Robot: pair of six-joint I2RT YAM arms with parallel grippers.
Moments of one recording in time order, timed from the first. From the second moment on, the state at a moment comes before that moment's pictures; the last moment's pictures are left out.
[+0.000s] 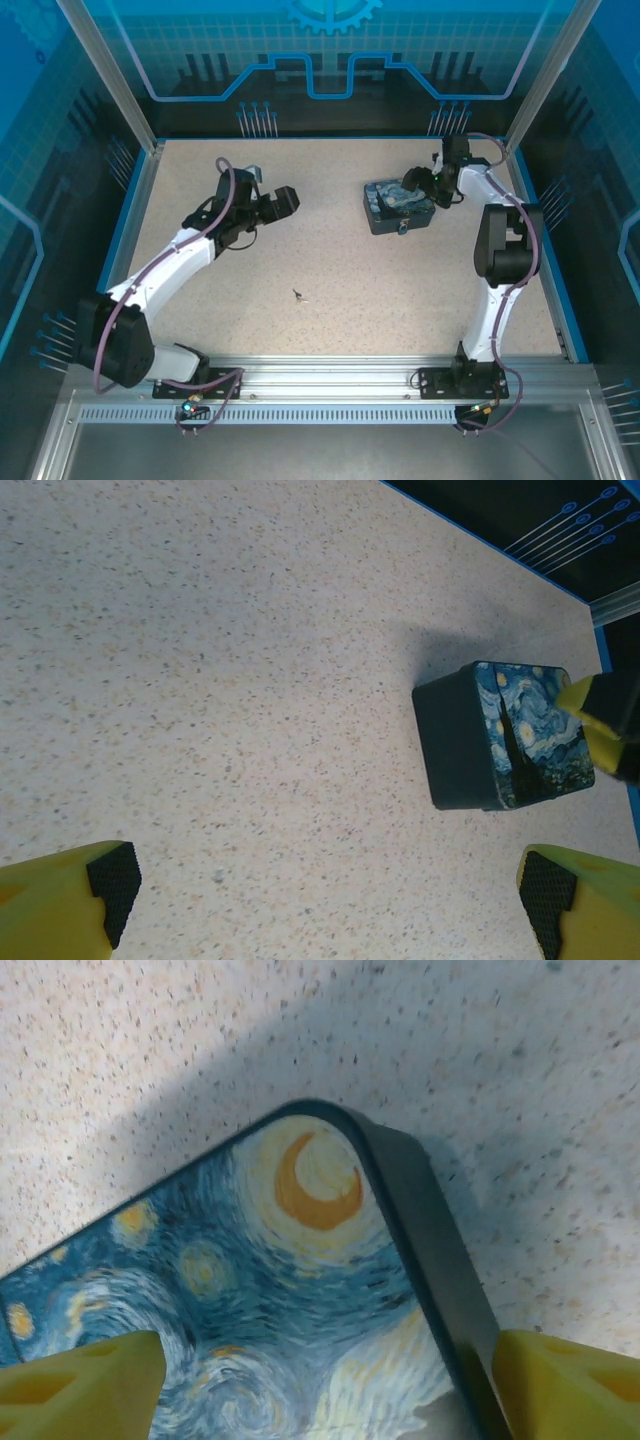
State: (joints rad) left arm -0.34 1.39 1.05 -0.32 0.11 -0.69; right arm -0.01 2.04 1.58 -0.64 -0.29 0.41
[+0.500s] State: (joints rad) left arm -0.39 1.58 1.12 -0.31 0.11 -0.73; right arm 0.25 1.90 1.36 -0.53 -0.39 0.56
